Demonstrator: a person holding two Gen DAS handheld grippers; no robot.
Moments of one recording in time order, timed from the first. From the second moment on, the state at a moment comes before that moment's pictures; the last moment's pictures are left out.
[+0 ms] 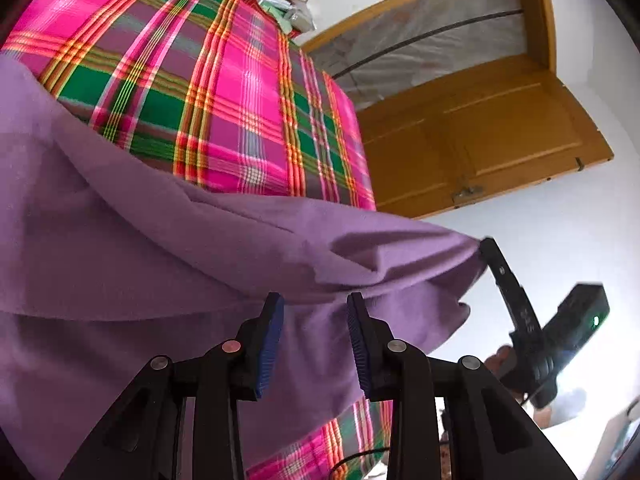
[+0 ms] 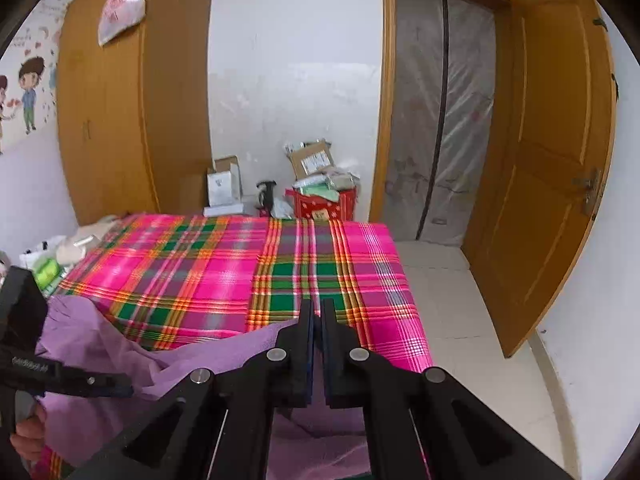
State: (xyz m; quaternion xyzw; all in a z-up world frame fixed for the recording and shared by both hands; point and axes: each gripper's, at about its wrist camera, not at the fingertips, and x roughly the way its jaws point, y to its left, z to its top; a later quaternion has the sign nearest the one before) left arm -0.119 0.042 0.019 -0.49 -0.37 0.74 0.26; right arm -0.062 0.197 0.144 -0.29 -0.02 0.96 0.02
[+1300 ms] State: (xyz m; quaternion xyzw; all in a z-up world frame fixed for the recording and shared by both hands) left arm -0.200 0.010 -0.005 -0.49 -0.38 0.77 0.14; right arm -0.180 0.231 0.085 -0.42 0.04 0.91 0.01
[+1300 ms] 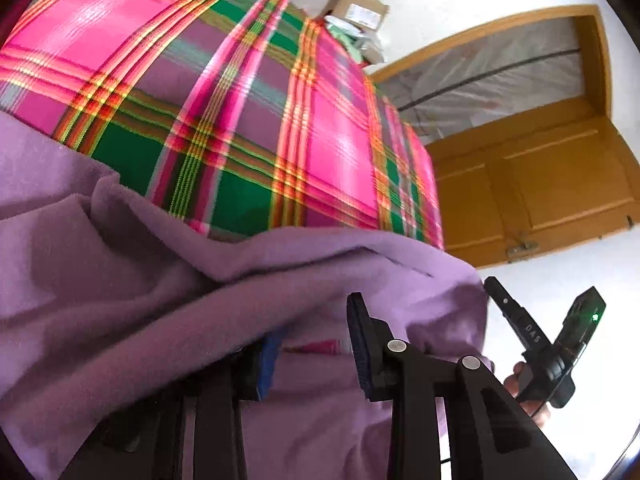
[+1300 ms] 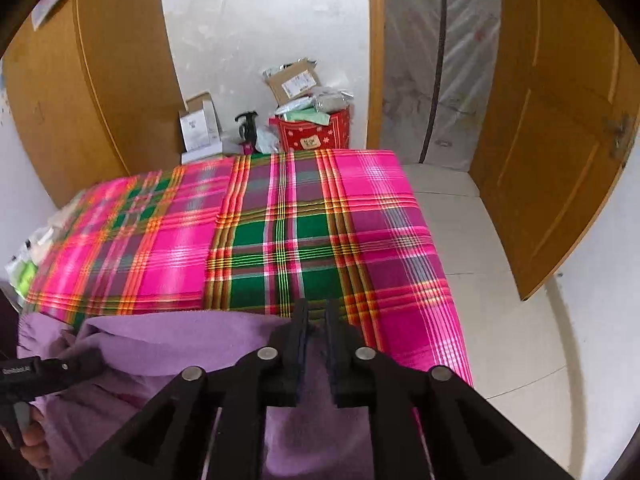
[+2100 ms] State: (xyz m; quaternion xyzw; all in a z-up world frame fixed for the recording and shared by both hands) left arm -0.107 0.126 0.010 -0.54 -0.22 0.76 0.30; right arm -0.046 0.271 0.040 -0.42 0.18 0.88 -0.07
